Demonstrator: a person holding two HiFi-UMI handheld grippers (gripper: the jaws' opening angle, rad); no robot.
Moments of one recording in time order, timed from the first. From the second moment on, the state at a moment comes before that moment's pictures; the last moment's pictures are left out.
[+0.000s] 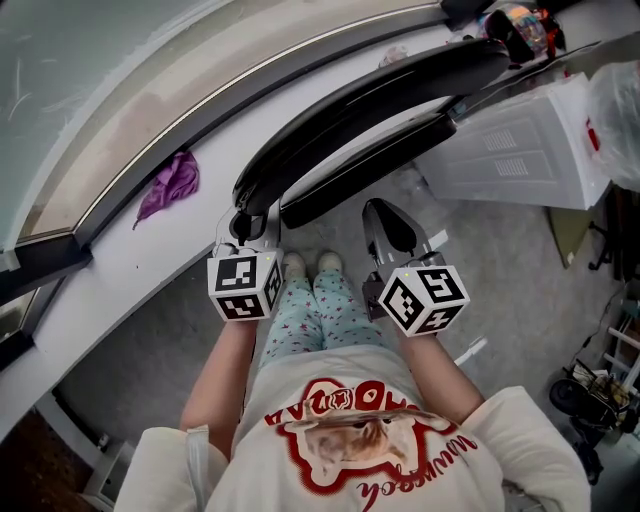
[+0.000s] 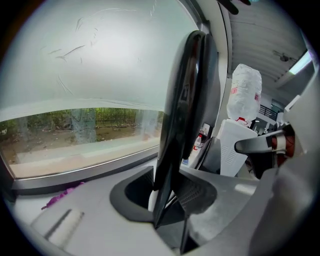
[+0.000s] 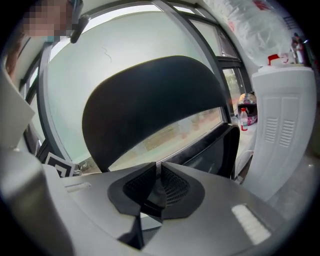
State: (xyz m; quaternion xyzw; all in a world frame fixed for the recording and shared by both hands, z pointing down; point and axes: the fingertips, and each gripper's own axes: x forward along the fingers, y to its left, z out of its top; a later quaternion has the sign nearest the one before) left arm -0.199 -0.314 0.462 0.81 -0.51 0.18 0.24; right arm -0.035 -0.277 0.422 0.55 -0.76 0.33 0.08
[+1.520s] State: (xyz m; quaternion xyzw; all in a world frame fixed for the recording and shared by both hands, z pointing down) left arm -0.195 -0.309 0.463 0.83 -0.45 0.20 0.24; right arm -0.053 -0.349 0.499 0.63 -0.54 0.55 -0.07
